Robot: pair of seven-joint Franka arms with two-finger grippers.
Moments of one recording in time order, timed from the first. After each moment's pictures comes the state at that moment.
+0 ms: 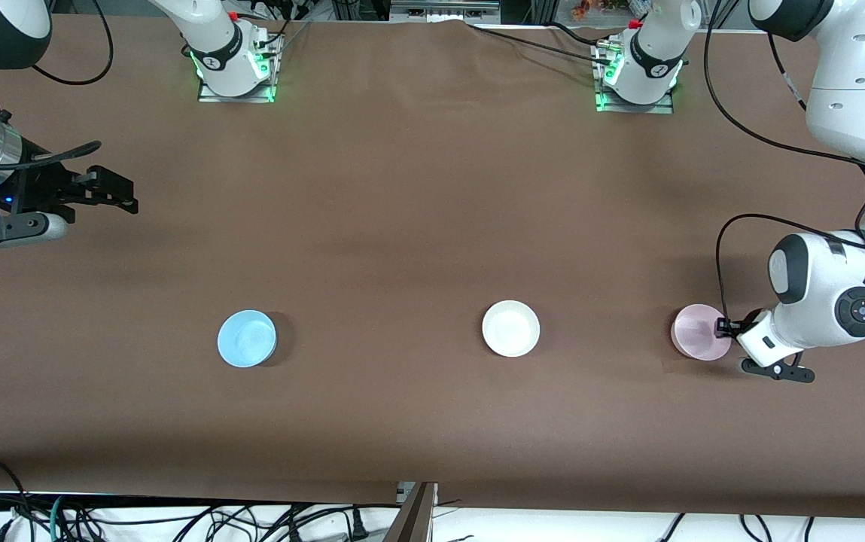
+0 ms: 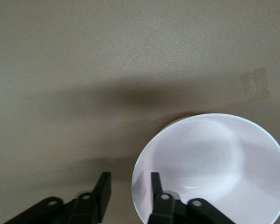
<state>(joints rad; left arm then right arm) 0.21 0.74 -0.08 -1.56 0.16 2.21 0.20 0.14 0.17 -0.05 -1.46 0.06 1.54 -0.07</state>
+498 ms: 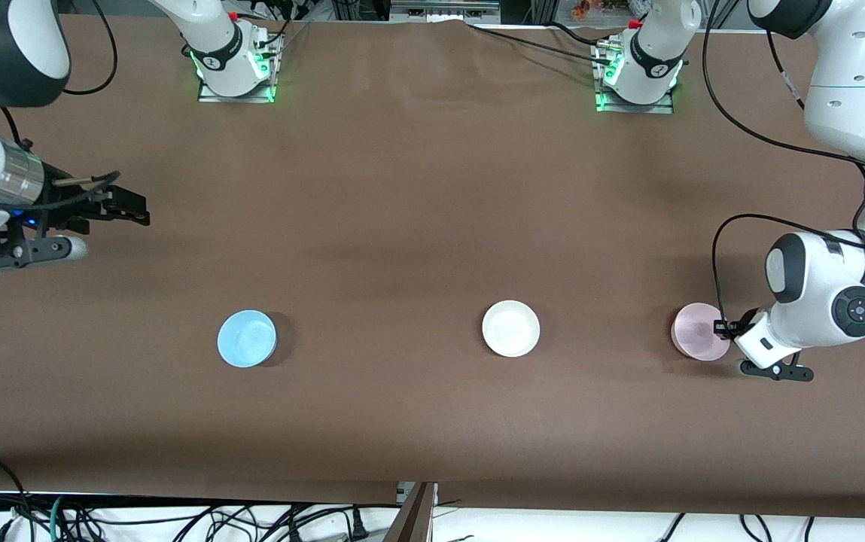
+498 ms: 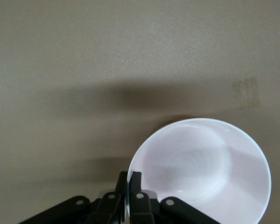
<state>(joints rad) 0.20 0.73 -0.09 -1.57 0.15 2.20 0.13 0.13 0.24 -0.05 -1.46 0.06 1.55 -0.07</state>
